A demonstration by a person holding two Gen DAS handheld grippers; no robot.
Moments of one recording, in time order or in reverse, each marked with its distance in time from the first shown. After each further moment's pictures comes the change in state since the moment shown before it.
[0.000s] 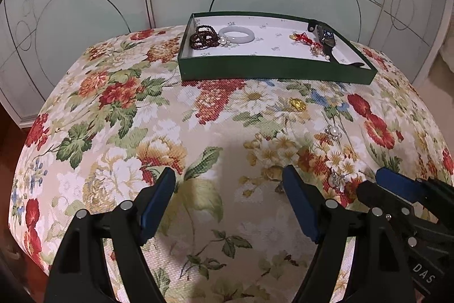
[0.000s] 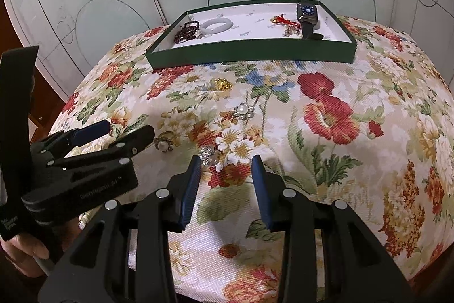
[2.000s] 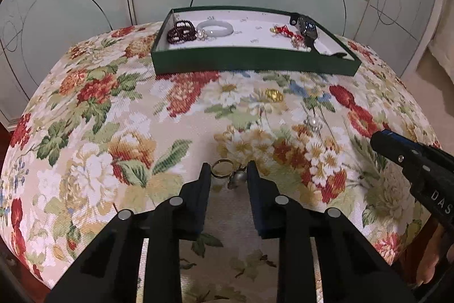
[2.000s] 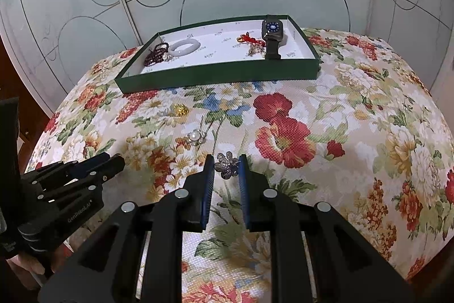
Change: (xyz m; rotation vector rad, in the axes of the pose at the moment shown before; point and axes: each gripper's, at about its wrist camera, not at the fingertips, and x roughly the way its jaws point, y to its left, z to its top) left arm 0.004 -0.016 -0.006 0.019 0.001 -0.074; right arm -0.011 -0.033 0.012 0.035 -0.091 -0.086
